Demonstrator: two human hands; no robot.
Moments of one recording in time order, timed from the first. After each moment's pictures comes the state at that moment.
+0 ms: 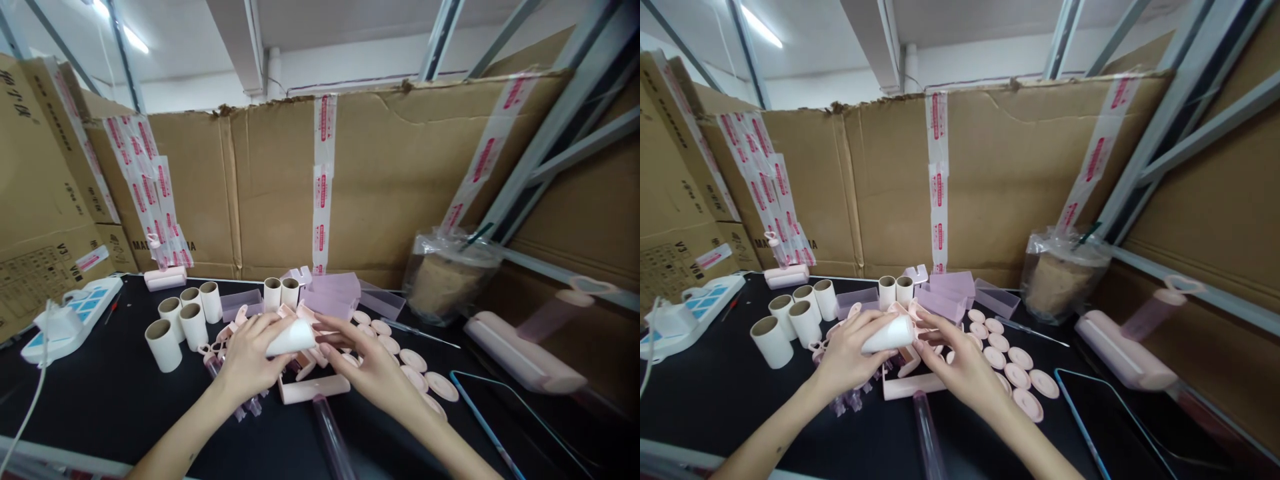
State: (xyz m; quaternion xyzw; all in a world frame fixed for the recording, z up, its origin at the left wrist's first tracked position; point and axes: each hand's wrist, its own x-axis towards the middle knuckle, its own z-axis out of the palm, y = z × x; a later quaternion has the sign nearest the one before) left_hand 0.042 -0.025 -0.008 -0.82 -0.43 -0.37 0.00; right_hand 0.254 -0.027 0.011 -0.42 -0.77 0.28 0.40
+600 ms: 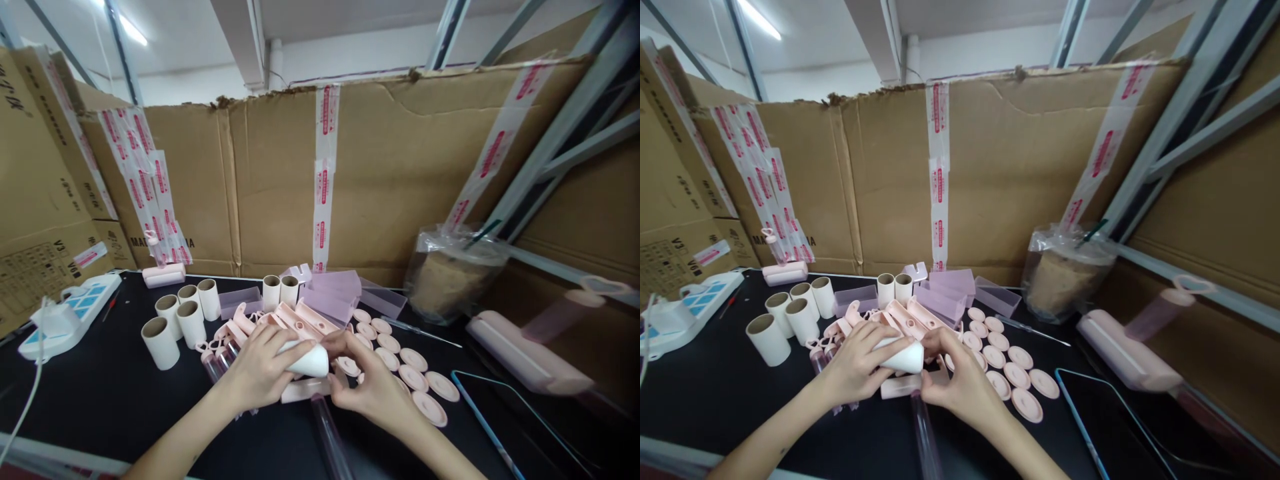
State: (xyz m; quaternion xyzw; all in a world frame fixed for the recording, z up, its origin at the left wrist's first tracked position) left_hand 0.046 -0.023 -0.021 -0.90 -0.30 -0.31 0.09; right_hand 0.257 -0.030 -0.010 -0.39 -0.80 0.21 0.41
